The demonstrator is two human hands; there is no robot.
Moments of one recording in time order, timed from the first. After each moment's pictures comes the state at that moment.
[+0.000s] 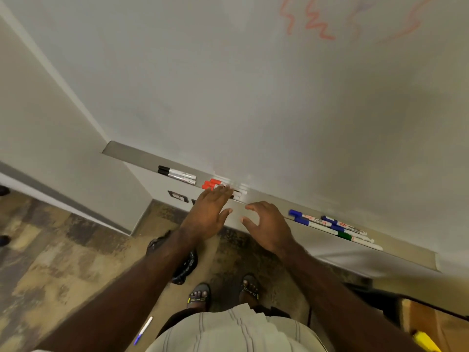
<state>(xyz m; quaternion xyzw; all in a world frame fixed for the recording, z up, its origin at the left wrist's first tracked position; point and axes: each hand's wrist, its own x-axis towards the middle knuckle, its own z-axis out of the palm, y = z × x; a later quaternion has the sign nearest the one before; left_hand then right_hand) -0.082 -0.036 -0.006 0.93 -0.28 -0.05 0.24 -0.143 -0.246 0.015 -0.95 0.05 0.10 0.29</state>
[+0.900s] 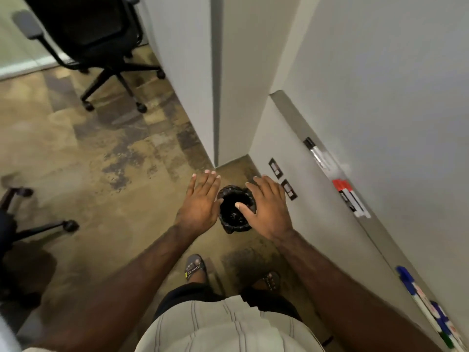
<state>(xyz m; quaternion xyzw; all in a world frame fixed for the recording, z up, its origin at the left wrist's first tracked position) -0.296 0.209 -0.044 0.98 0.12 0.01 0.14 -0.172 0.019 -0.019 -0.91 -0.39 0.07 0.12</state>
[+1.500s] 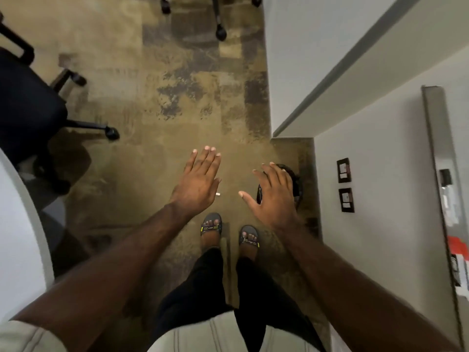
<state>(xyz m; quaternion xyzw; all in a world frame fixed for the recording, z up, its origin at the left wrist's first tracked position) -0.435 0.326 -0.155 0.94 0.30 -0.03 0.14 -0.246 0.172 -0.140 -0.82 -0.55 0.12 0.08</state>
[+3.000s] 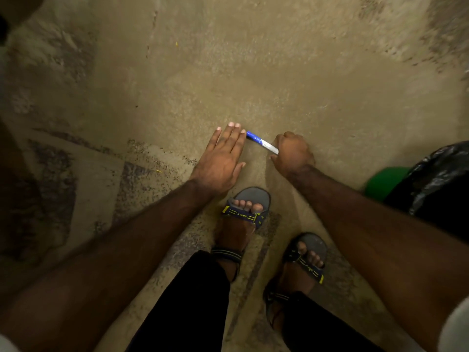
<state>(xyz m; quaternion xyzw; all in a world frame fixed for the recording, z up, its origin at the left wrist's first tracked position) -0.545 0.286 -0.737 0.87 0.43 -0.16 0.17 -0.326 0.278 -0.781 -0.70 -0.62 0.32 -0.12</state>
